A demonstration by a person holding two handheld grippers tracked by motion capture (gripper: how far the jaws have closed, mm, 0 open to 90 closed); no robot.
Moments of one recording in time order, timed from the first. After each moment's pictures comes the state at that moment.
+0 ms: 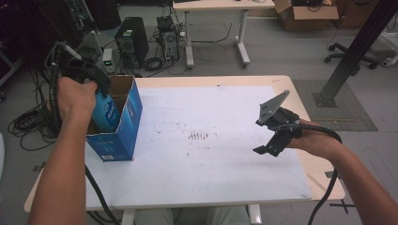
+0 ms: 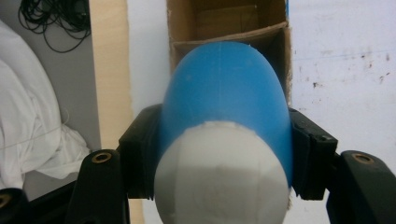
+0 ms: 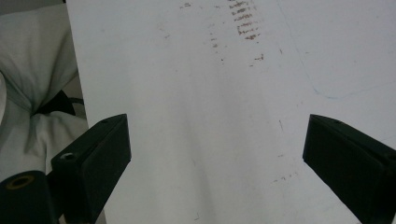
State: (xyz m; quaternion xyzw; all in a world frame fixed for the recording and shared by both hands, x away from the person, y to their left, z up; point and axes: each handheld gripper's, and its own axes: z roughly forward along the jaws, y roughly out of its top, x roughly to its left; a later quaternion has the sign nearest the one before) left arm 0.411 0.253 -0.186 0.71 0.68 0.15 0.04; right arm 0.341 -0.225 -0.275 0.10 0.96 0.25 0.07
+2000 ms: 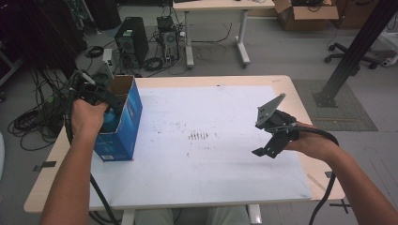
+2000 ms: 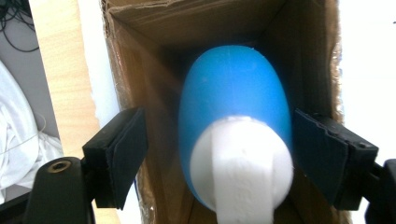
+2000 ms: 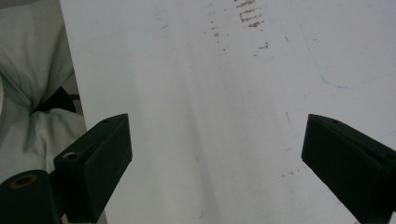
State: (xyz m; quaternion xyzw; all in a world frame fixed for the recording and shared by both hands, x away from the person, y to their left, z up) left arm 0.423 0.262 -0.256 0.74 0.66 0.11 0.04; right arm 0.343 -0.224 -0.287 0.11 0.96 0.23 0.06
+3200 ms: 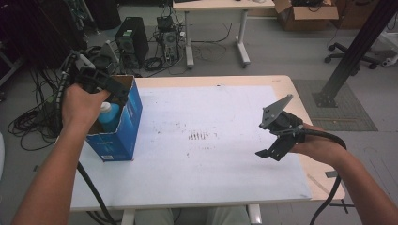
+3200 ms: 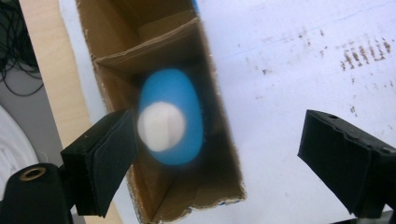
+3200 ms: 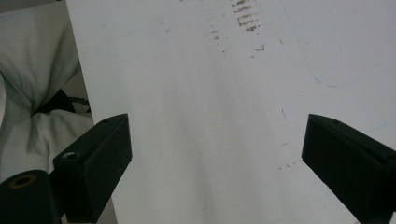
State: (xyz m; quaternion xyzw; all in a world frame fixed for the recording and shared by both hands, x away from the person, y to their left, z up) left arm 0.395 0.223 -0.188 0.78 0.60 0.13 0.09; right arm 0.328 -0.230 -0.274 0.12 0.96 0.24 0.08
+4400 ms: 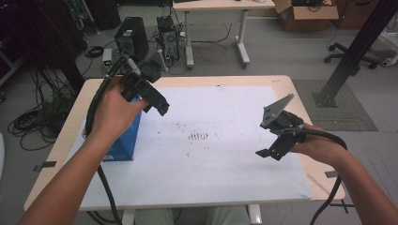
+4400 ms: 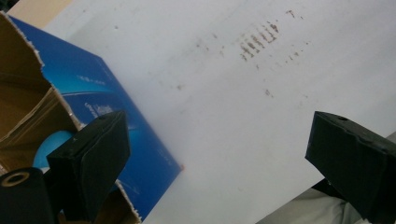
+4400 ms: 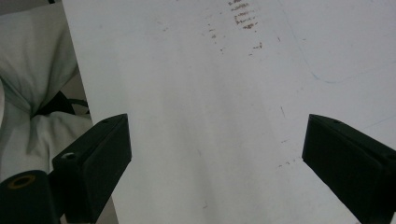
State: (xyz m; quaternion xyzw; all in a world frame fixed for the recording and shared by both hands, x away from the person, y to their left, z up) left arm 0.366 0.118 -0.181 0.88 0.45 0.12 0.11; right arm 0.329 -0.231 -0.274 0.13 0.96 0.24 0.08
